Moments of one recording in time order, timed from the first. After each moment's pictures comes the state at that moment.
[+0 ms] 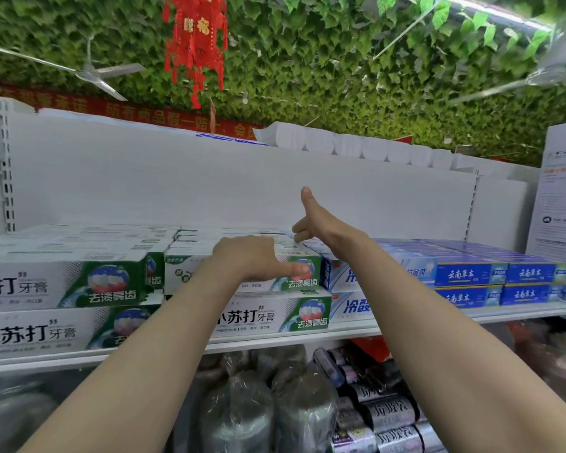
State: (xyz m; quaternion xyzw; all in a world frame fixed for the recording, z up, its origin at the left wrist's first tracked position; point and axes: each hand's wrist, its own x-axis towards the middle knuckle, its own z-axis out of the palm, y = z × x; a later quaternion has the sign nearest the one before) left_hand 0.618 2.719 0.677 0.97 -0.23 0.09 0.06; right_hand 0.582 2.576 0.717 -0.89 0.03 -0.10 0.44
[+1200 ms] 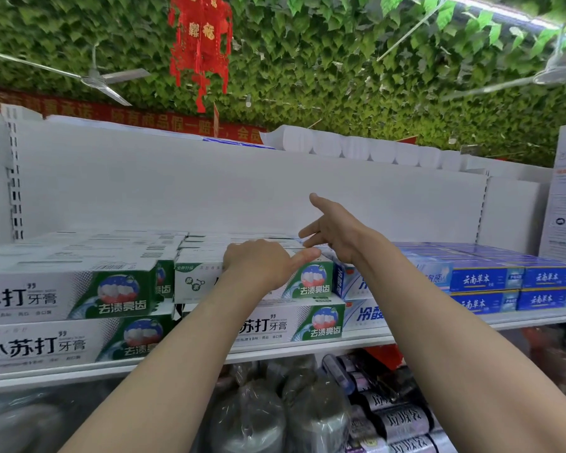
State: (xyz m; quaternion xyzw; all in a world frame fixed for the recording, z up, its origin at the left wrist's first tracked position) left_hand 0.614 2.710 0.673 0.97 -0.16 0.16 0.07; right_hand 0.609 2.564 0.720 -0.85 0.08 -0.09 0.52
